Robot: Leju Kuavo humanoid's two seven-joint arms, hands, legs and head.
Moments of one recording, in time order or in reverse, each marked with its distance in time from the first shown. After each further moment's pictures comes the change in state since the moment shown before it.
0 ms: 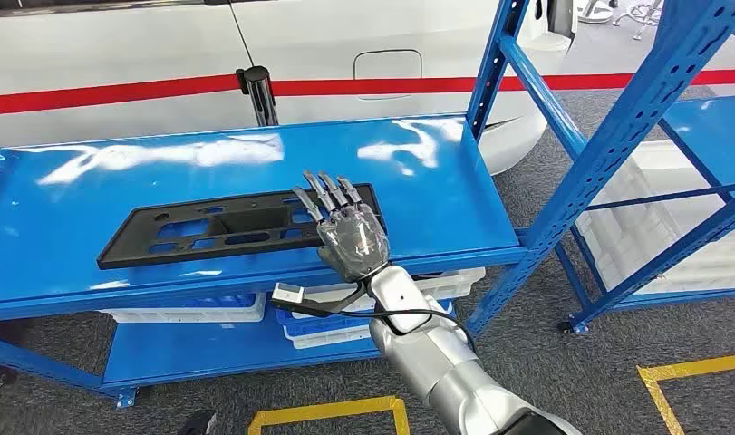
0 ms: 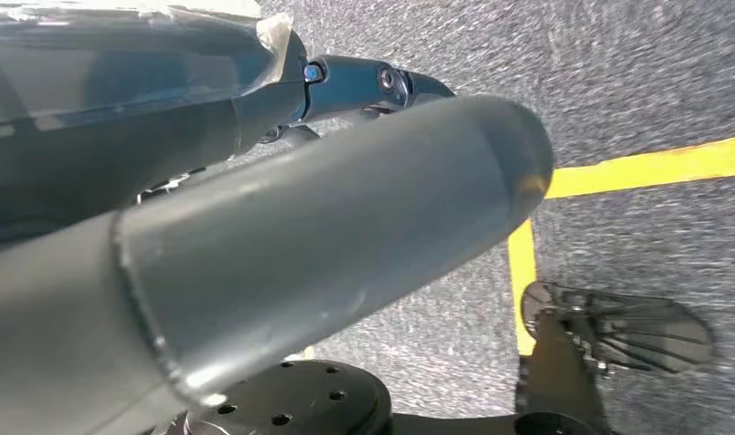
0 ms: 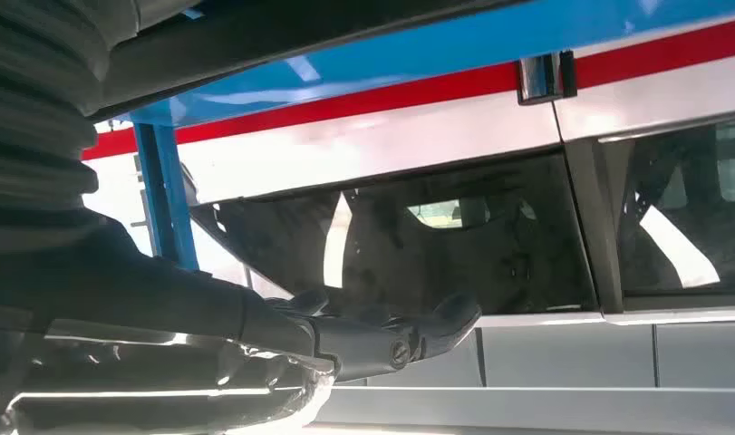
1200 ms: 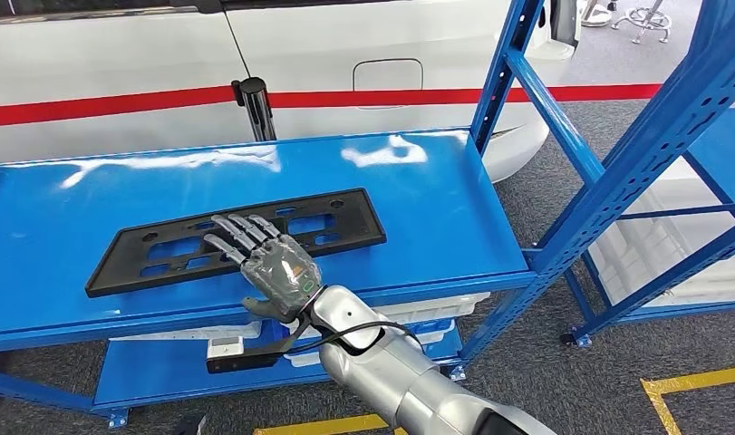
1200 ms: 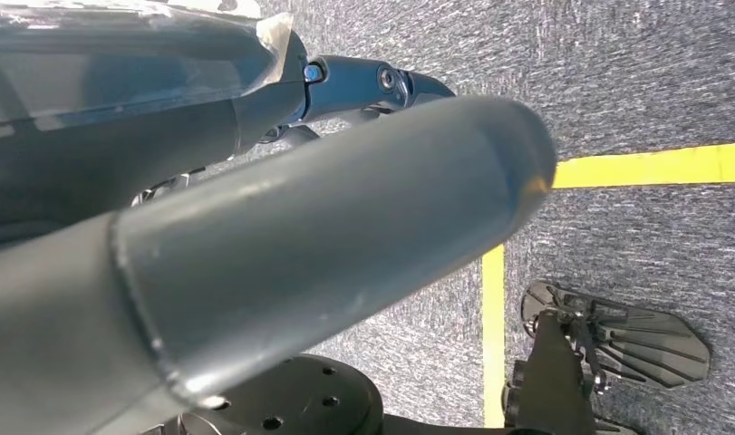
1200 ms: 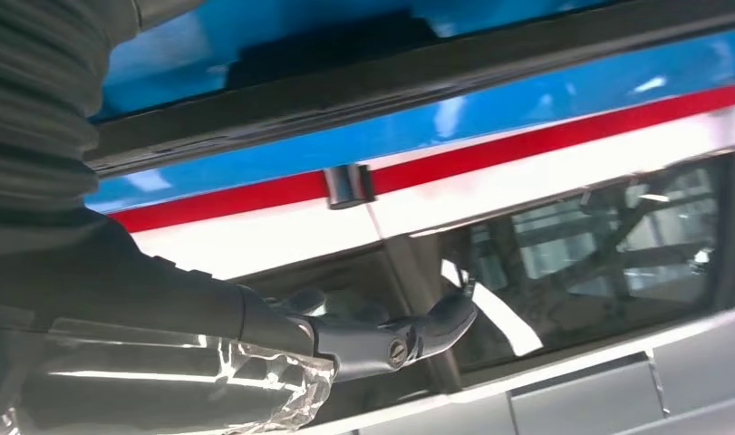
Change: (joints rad) left arm 0.010 -0.002 0.074 -0.001 0.030 0.036 0.000; right arm -0.034 0.075 0.381 0.028 -0.462 0.137 -0.160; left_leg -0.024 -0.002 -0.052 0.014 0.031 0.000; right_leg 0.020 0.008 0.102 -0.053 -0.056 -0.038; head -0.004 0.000
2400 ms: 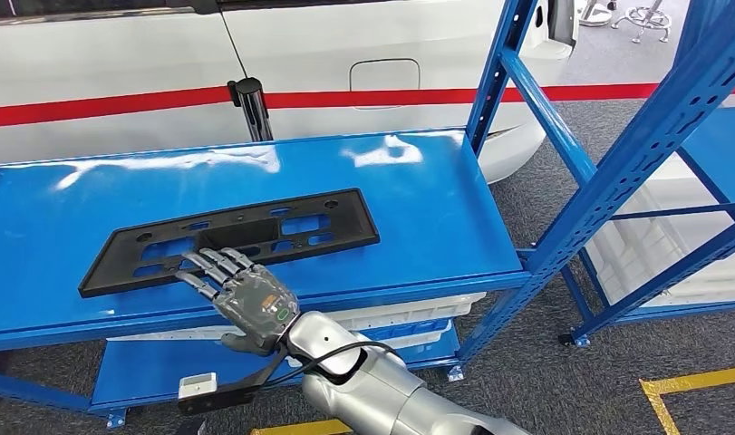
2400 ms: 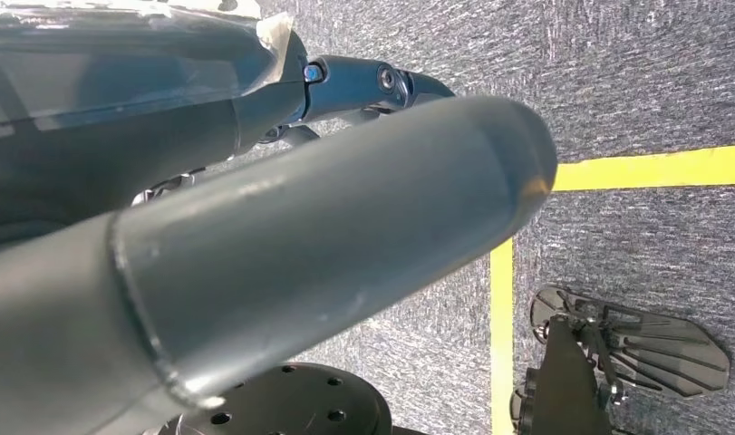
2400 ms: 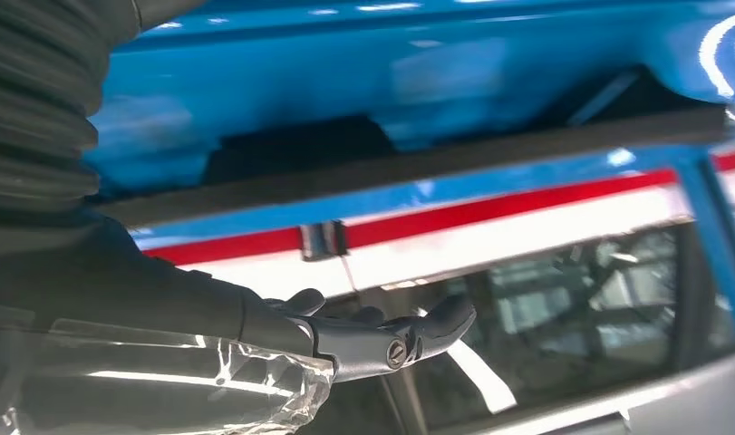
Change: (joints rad) left arm 0.014 -0.006 0.025 0.000 -0.040 0.003 0.000; right arm 0.025 -0.001 0.176 -0.043 -0.069 0.087 0.112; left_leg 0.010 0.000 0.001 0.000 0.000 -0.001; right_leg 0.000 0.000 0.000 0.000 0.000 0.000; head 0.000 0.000
